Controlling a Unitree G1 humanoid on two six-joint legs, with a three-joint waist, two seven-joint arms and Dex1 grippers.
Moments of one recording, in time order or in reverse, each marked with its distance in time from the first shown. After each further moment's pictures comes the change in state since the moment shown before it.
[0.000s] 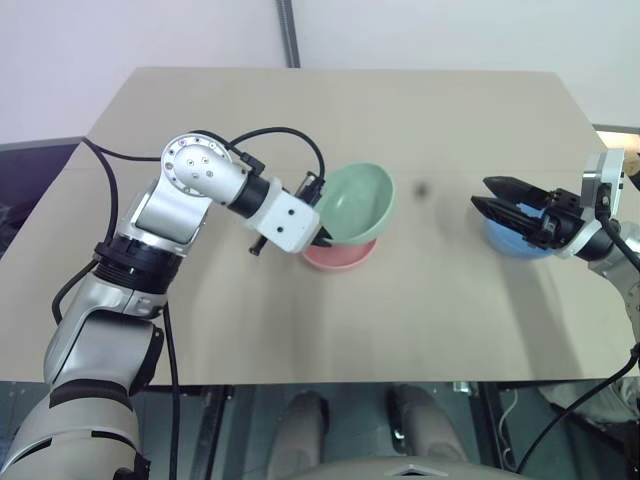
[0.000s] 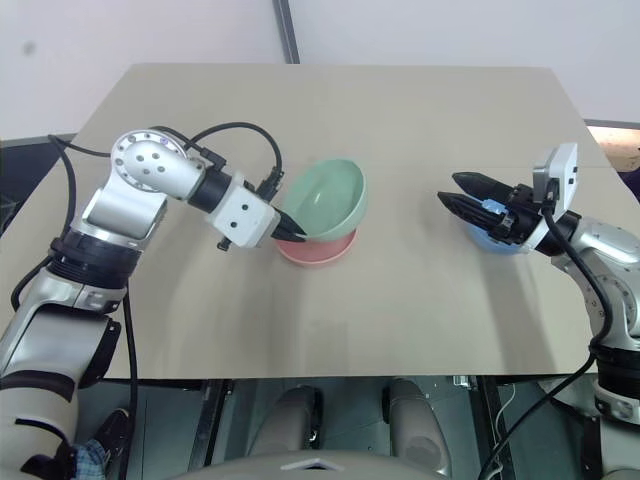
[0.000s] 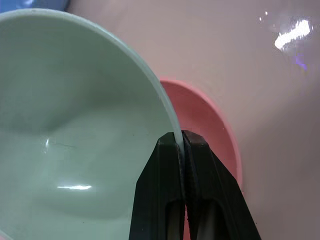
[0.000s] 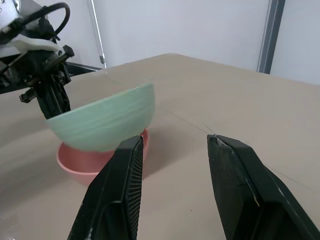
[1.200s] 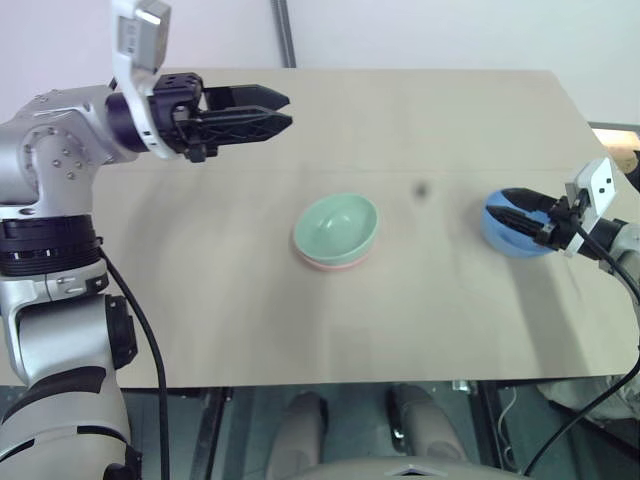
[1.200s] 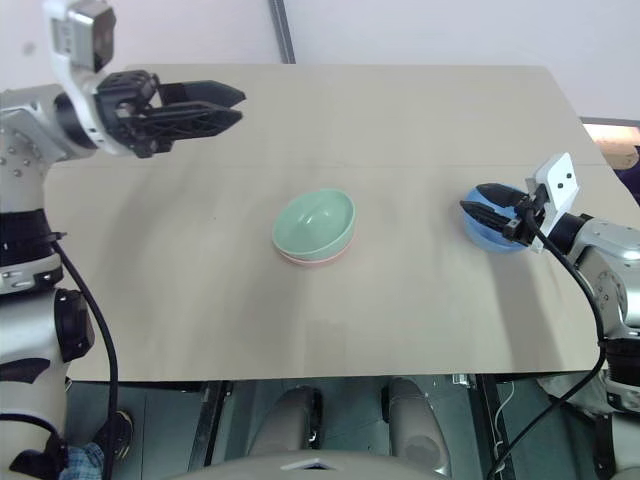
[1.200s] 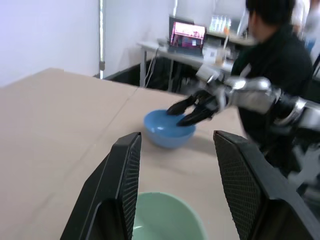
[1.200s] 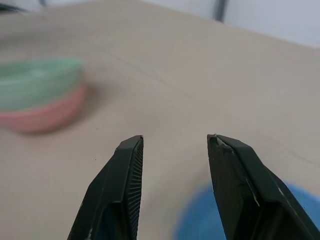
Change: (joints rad) left arm -0.075 0.070 0.527 -0.013 -0.711 1.238 0.248; right arm -0.018 -0.071 0.064 0.182 -0.255 -0.059 -0.065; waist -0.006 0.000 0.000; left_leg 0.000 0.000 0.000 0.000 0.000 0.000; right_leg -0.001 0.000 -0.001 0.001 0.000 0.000
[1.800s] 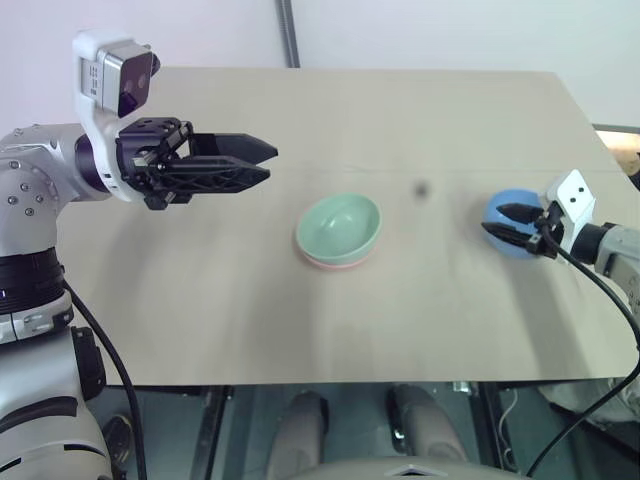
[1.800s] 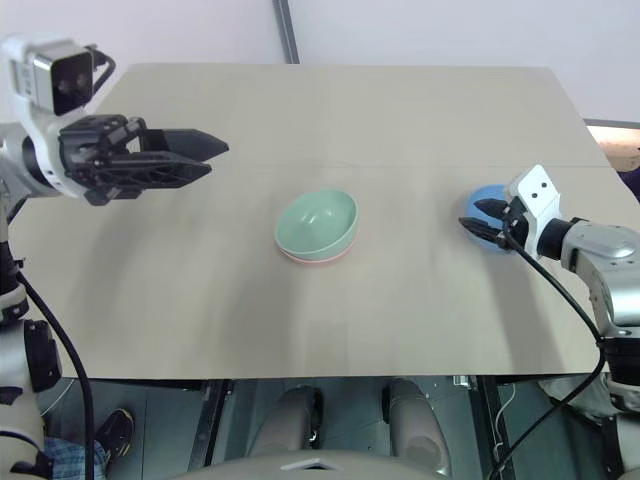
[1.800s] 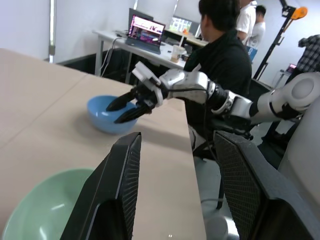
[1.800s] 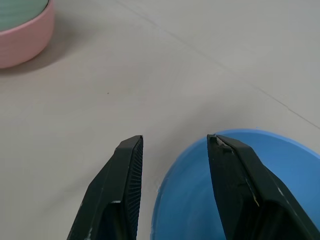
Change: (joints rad) left arm 0.175 0.120 0.014 -0.148 -0.157 0.080 -0.105; right arm 0.007 -0.044 0.075 -0.053 -0.111 0.078 0.003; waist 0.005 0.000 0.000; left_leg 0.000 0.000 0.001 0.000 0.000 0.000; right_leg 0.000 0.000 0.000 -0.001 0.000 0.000
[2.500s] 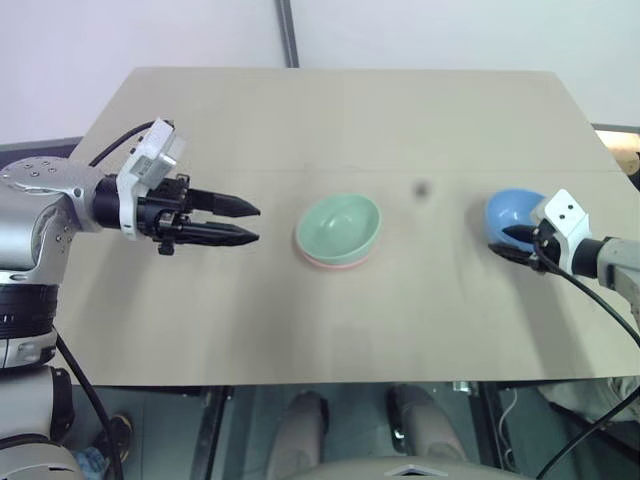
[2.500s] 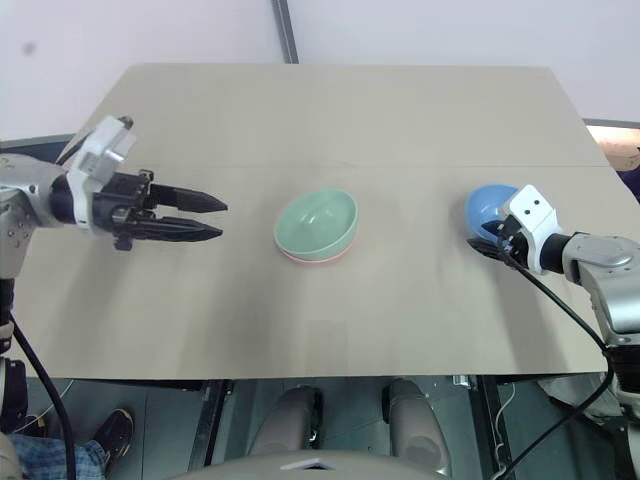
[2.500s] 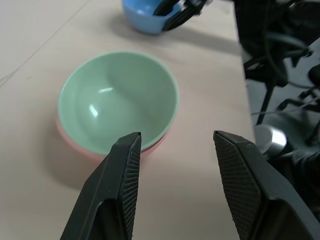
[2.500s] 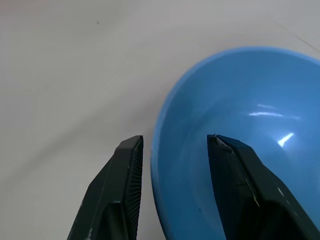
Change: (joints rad) left arm 0.188 0.110 -0.141 0.053 0.315 -0.398 -0.120; right arm 0.032 -0.045 0.052 0.009 -0.081 0.077 -0.006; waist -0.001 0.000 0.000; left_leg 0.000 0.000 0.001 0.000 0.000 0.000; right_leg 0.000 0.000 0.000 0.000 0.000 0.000
